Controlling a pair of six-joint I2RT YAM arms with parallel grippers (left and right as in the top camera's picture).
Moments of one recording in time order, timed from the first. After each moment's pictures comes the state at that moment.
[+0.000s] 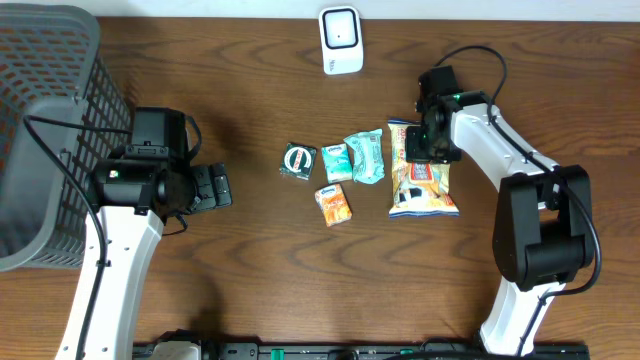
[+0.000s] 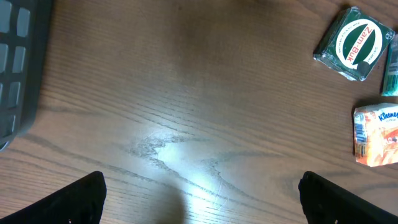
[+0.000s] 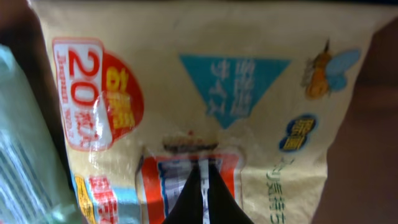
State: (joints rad) left arm -0.05 1.27 1.18 -1.18 -0.03 -0.28; right arm 0.21 2.03 1.43 -0.80 -0.01 0.26
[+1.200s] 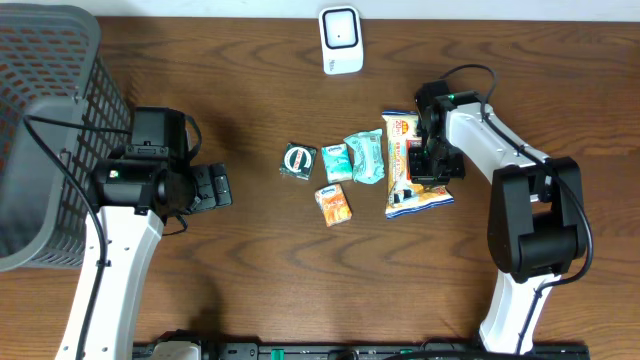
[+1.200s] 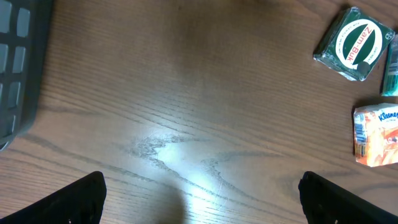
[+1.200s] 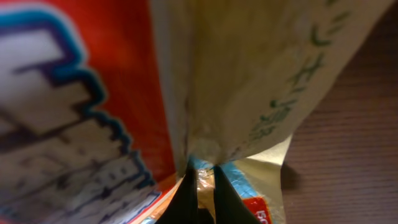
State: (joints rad) left arm -0.05 1.27 1.18 -1.18 -0.03 -0.28; right arm 0.21 2.08 1.44 -1.05 0.00 0.24
